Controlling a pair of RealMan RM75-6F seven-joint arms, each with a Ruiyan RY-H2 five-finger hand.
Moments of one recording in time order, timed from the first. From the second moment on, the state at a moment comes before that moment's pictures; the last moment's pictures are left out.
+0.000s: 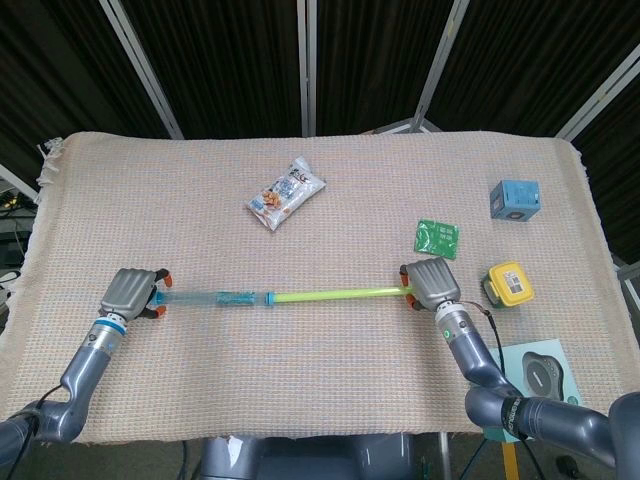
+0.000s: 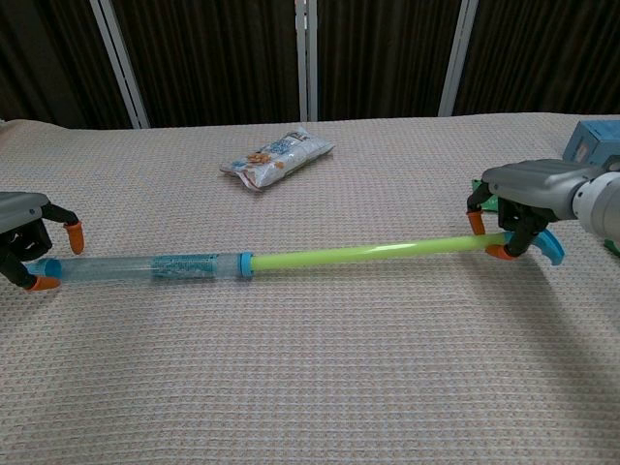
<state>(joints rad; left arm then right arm) -0.52 -1.52 -0.11 -1.18 1.23 0.88 0.12 0.74 -1.53 0.15 -1.38 -0.90 0.90 -0.51</state>
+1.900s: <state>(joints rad) -0.71 -1.62 -0.21 -1.41 0.99 0.89 0.34 0.88 -1.64 0.23 -1.48 -0.70 0.95 -0.58</state>
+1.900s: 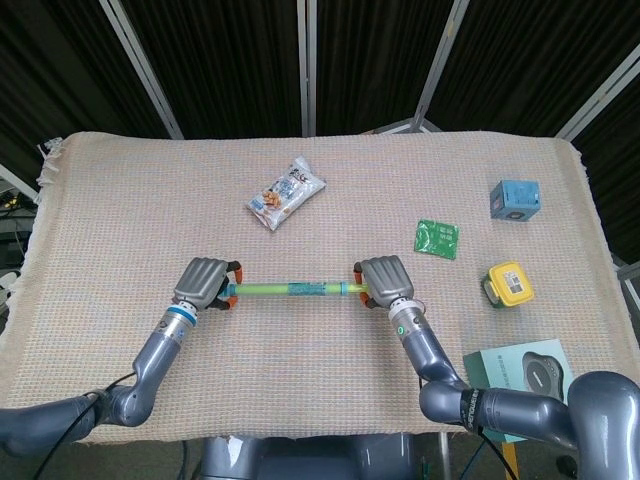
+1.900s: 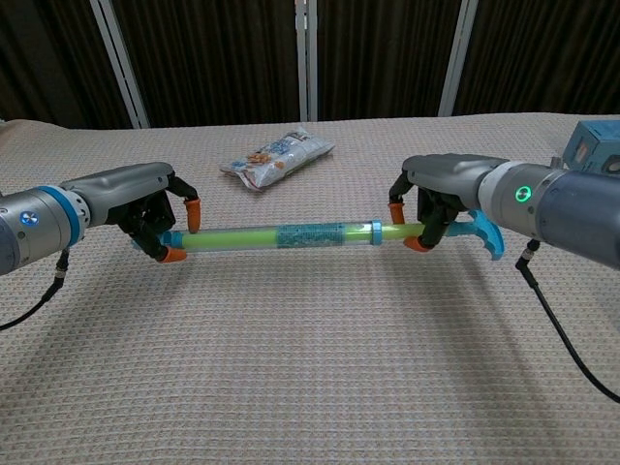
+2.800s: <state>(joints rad) -0.70 -1.60 -0.19 -1.45 0.95 0.98 0.39 0.87 -1.62 0.19 -1.47 -0.79 0.97 -0.54</state>
